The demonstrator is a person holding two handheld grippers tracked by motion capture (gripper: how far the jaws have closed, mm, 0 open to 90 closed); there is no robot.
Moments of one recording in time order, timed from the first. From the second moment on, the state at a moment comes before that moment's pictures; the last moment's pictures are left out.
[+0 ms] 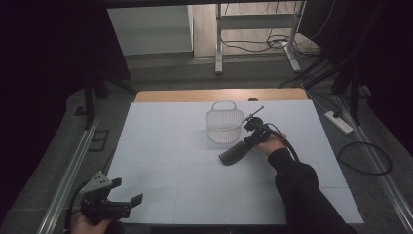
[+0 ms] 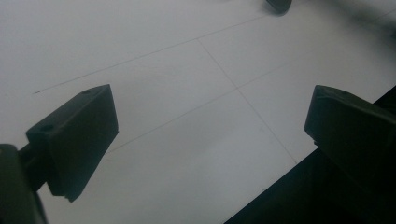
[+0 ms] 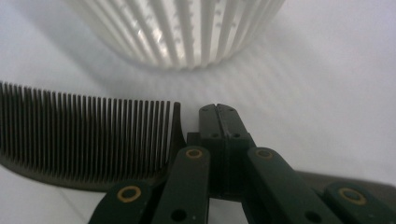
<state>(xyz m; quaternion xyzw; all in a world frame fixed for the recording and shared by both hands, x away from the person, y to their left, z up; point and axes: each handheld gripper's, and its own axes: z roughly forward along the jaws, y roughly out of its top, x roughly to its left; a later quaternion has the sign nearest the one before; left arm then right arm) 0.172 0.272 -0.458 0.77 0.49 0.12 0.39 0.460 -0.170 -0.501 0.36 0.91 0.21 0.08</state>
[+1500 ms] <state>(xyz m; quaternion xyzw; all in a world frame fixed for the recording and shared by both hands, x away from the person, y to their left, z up) 0.172 0.270 -0.457 0.77 0.49 0.12 0.39 0.348 -0.252 -0.495 0.36 0.91 0.20 0.07</state>
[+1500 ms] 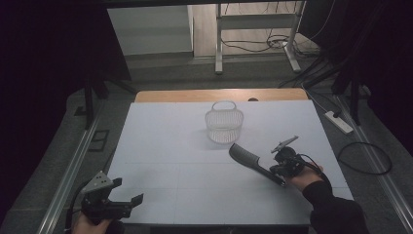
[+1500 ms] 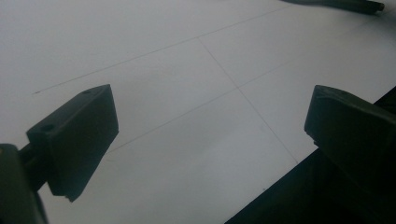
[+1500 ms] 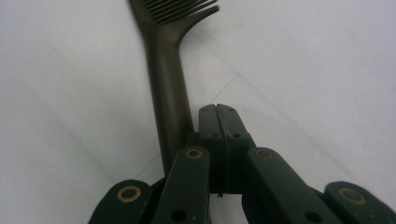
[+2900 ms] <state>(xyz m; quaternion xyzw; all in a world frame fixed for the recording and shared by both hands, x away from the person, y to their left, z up) 0.173 0.269 -0.457 0.78 0.48 0.12 0.39 0.311 -0.247 -0.459 0.39 0.88 0.25 0.11</state>
